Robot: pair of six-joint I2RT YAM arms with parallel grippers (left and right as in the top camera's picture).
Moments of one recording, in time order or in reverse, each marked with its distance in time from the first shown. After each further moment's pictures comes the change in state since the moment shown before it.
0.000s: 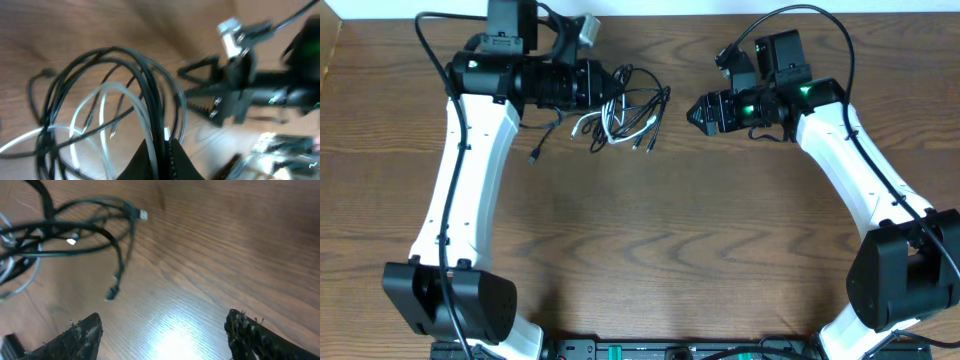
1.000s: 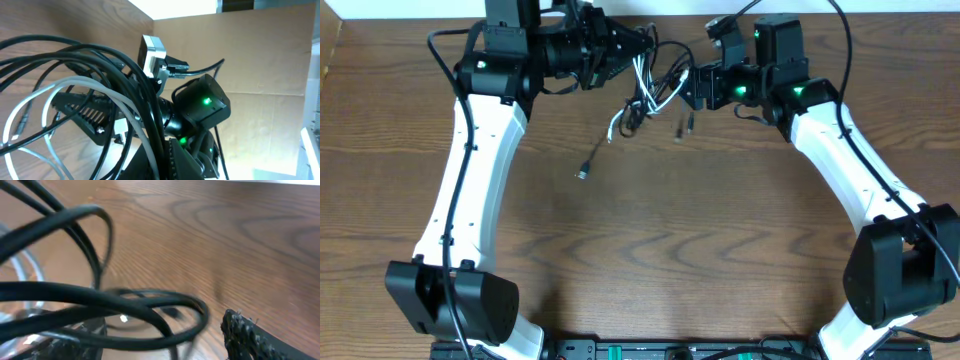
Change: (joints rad) left arm -0.030 0.000 0.000 0.394 0.267 -0.776; right arm 0.016 0.019 0.000 0.345 -0.136 0.073
